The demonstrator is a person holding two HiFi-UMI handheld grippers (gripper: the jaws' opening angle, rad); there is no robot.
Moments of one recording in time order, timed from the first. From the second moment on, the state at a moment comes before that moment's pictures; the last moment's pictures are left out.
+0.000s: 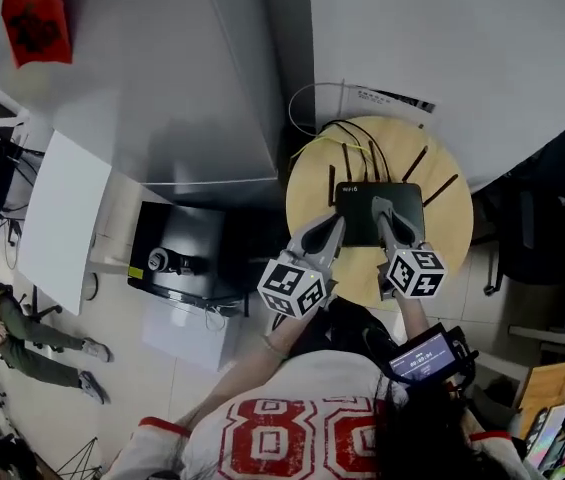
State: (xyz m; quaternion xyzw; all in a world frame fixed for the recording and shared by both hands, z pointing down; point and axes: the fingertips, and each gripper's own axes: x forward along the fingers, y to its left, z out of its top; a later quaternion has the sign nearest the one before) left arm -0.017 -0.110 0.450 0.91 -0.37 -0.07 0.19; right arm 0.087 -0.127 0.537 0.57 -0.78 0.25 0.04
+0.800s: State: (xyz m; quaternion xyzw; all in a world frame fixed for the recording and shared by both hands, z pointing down) left arm -0.060 -0.137 0.466 0.85 -0.48 -0.05 0.20; right arm 0.022 -0.214 0.660 0.42 -0.83 0.29 0.22
